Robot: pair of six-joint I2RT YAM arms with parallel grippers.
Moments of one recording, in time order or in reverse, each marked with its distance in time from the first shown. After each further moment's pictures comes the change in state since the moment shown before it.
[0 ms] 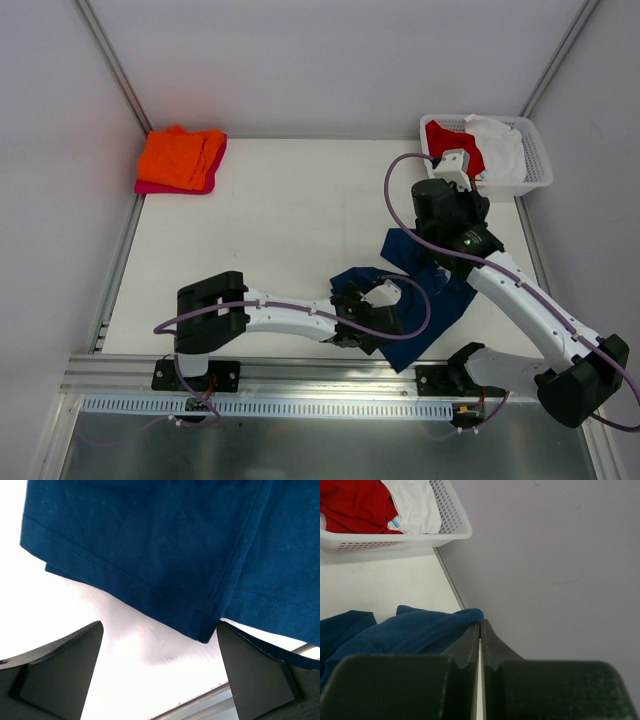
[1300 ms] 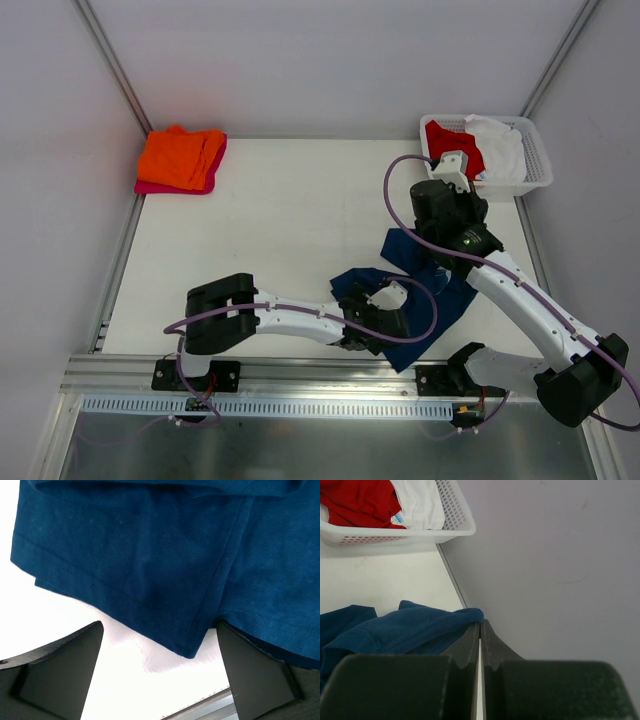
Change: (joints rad) left arm -0.016 0.062 0.055 0.011 -0.032 -0.021; right arm 0.000 0.005 0.000 -0.038 -0.018 0.025
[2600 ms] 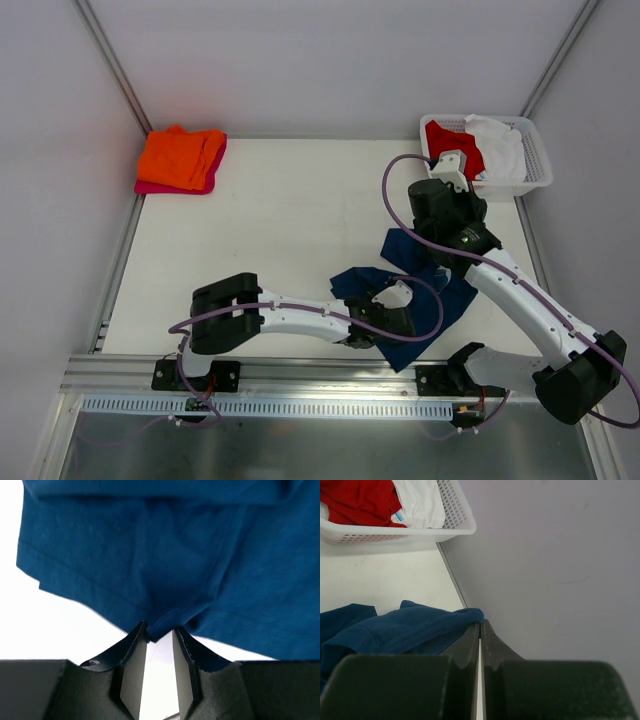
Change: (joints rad) left arm 0.000 0.024 0.047 -0.046 -0.005 0.025; right arm 0.000 0.016 0.011 -0.019 0.000 0.012
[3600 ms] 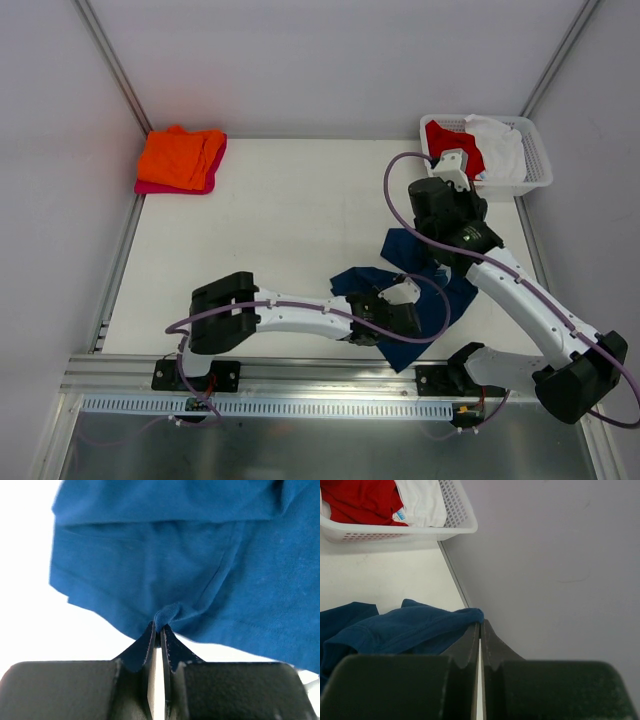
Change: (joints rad) left arm 0.000 0.025 0.065 -0.019 -0.039 0.100; right arm 0.000 0.004 0.013 -0.035 -0.008 0.023
